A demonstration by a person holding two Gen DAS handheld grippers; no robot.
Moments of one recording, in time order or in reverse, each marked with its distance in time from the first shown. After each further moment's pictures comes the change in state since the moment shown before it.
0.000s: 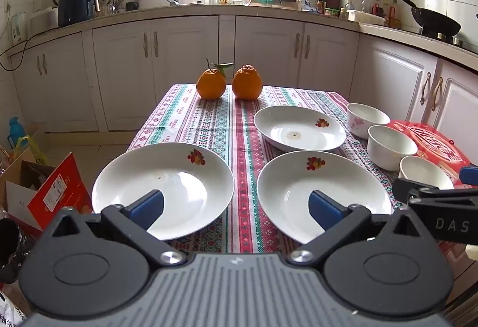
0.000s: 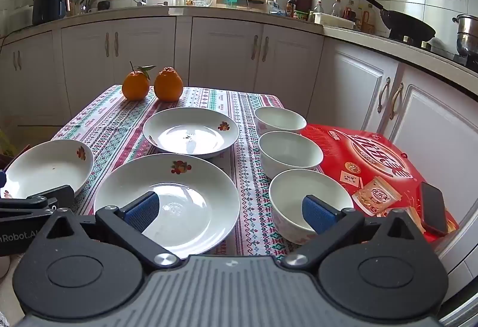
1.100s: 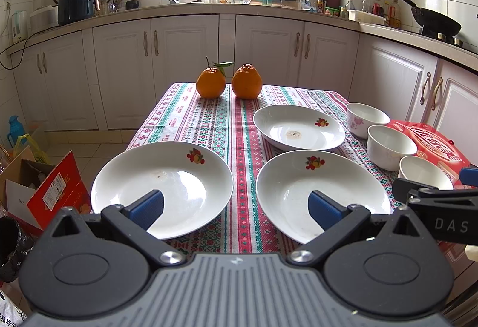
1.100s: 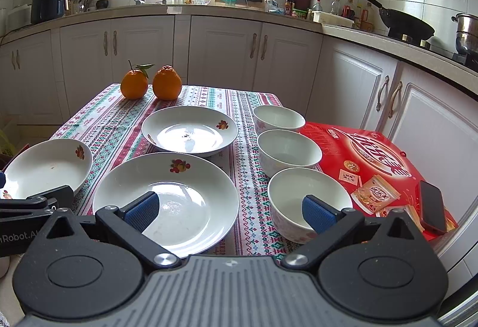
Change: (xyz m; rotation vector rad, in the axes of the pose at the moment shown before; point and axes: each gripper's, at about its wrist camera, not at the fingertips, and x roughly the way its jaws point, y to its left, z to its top) left arm 0.000 -0.001 0.001 -0.009 0.012 -0.003; right arm -0.001 0.000 0.001 0.002 0.000 -0.002
